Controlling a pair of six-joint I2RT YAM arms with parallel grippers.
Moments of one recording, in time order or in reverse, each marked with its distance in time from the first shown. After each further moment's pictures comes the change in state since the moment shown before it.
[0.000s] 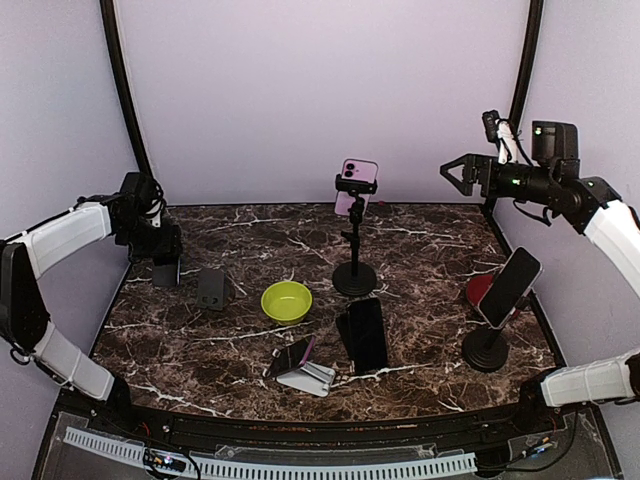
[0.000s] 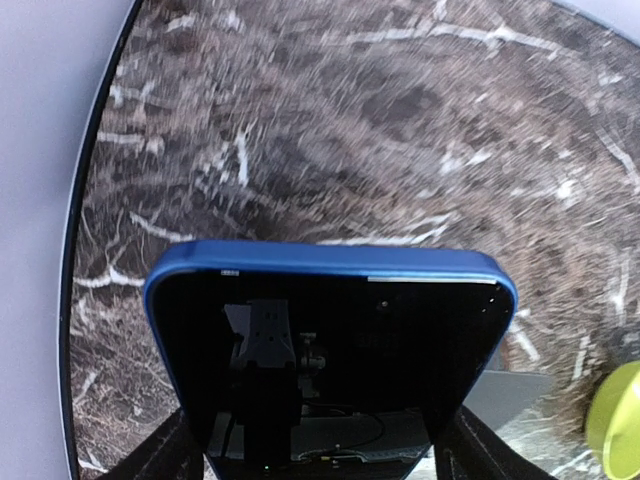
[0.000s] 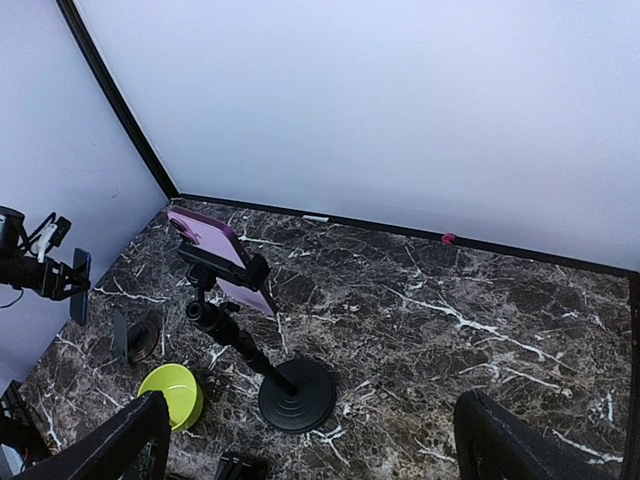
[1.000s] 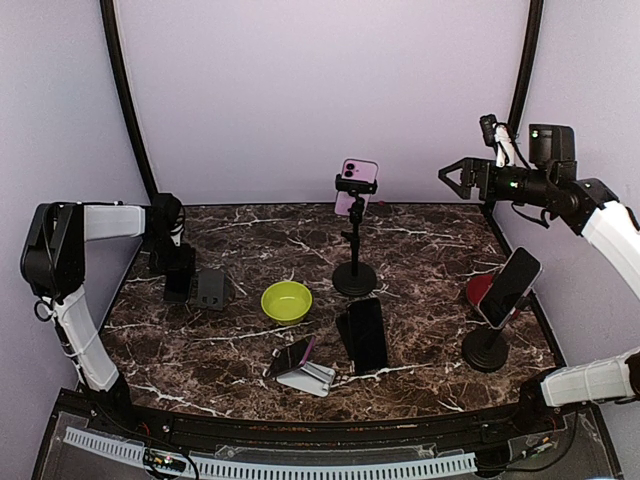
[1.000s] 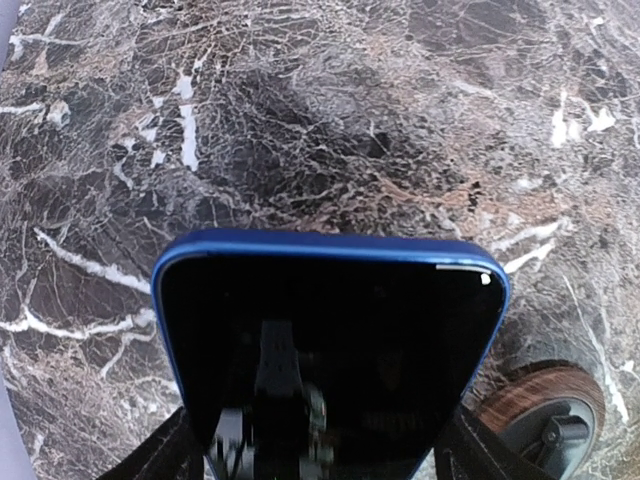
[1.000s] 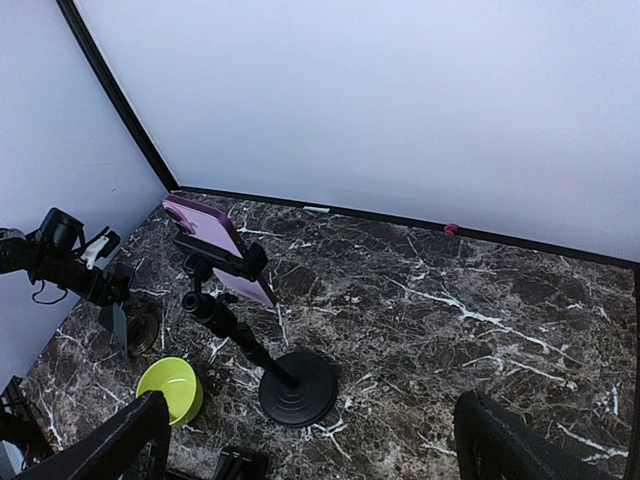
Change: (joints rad) left arm 0.022 0.372 0.069 0.072 -0.010 0.036; right arm 0.000 0.005 -0.017 0.001 -0.007 0.002
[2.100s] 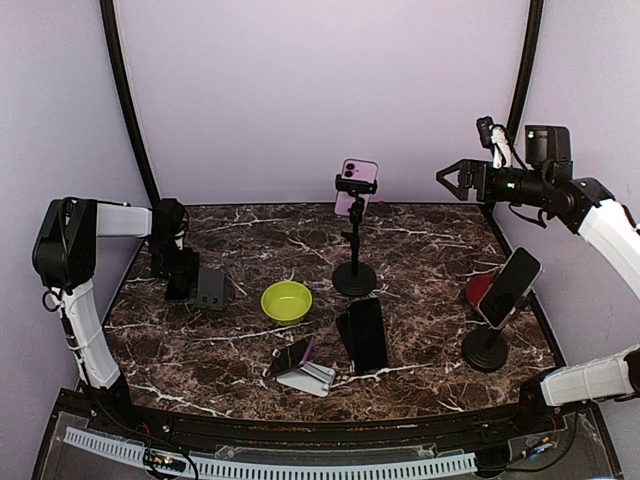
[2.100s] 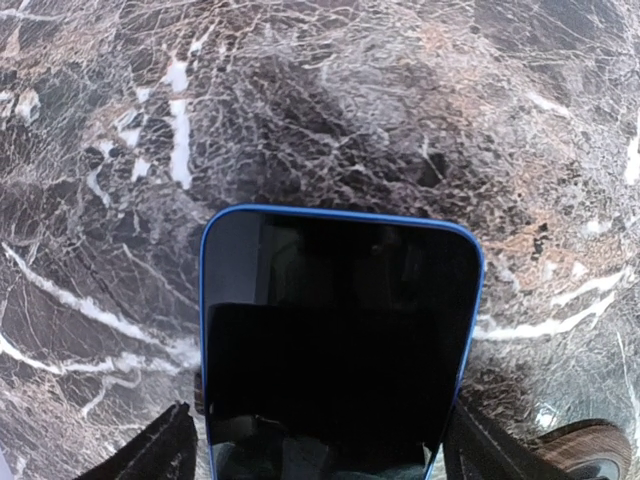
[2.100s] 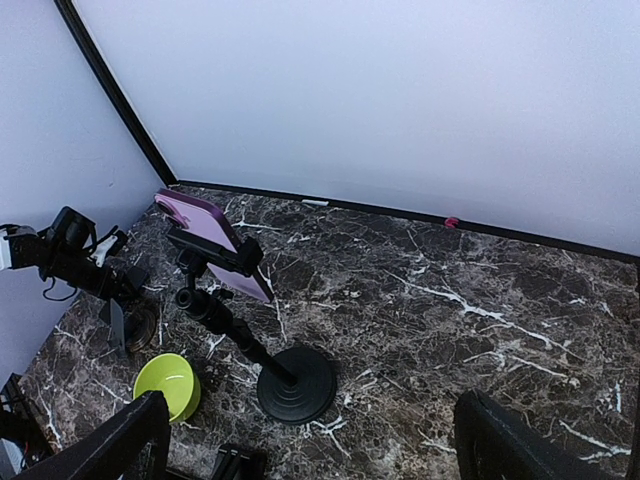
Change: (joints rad) left arm 0.006 0.119 0.048 0.019 -0.020 -0.032; right arm 0.000 0.019 0.000 0.000 -0.002 -0.002
